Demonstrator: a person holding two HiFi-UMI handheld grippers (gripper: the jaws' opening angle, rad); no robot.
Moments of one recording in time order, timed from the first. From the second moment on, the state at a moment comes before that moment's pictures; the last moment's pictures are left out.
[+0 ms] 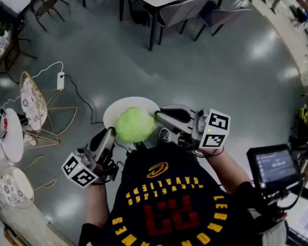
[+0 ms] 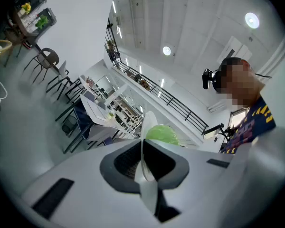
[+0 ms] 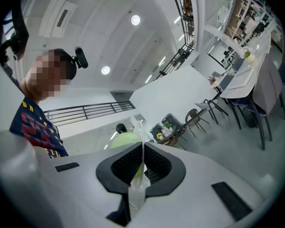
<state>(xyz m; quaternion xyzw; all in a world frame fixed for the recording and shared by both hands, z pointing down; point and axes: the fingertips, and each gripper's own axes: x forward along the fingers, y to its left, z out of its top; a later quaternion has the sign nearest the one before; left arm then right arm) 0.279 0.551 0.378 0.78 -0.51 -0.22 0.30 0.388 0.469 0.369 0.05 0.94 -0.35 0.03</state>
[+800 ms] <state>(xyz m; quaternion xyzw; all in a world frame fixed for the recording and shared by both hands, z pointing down) 0.288 0.543 0.394 0.74 -0.51 -0.25 0.35 0.397 0.455 0.383 0.03 0.91 -0.41 0.03</state>
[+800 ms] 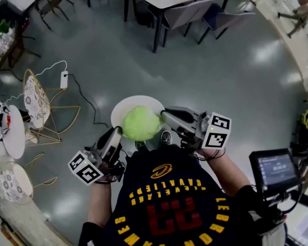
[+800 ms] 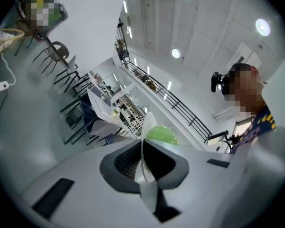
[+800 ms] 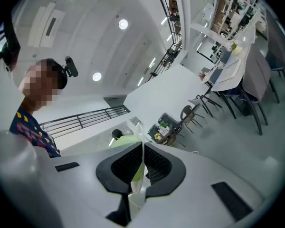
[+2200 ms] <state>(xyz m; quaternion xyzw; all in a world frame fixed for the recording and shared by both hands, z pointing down) 0.240 0.505 0.510 0.48 -0.53 -0.45 0.54 0.341 0.390 0.524 -0.02 0.77 -0.63 -0.10</state>
